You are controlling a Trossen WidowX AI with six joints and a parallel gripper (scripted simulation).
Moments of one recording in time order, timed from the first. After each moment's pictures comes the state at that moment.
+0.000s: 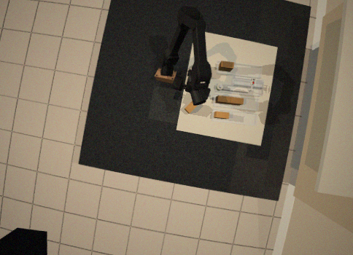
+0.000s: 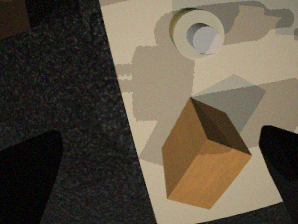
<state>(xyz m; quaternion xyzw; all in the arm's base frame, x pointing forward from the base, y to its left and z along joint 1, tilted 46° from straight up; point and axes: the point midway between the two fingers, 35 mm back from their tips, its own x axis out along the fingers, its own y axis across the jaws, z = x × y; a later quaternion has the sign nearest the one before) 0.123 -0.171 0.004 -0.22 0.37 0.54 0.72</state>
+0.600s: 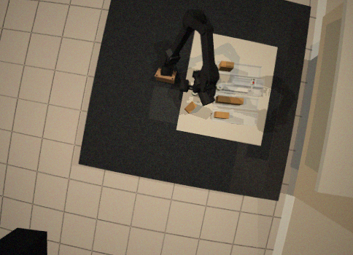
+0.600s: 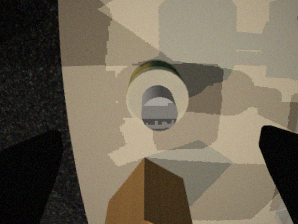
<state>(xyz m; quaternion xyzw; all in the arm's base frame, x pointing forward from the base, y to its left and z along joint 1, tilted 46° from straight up) 0.167 -0.139 -0.006 -0.26 0.29 0.58 0.72</state>
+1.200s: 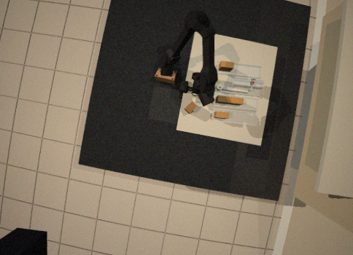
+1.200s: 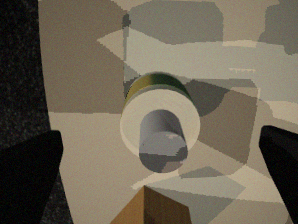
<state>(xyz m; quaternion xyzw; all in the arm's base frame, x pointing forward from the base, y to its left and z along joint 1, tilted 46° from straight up) 0.174 -0.114 -0.029 -0.26 0.28 0.58 0.72</state>
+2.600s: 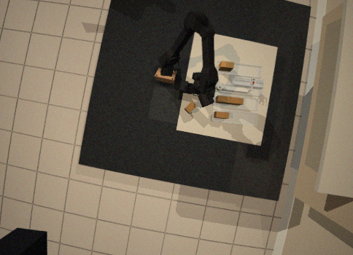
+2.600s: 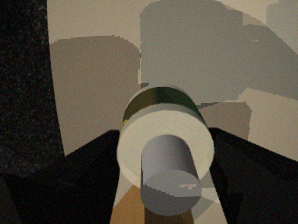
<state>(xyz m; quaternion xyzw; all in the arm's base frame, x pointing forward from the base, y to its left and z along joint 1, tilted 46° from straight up) 0.171 -0.128 -0.021 -0.25 0.28 0.58 0.72</state>
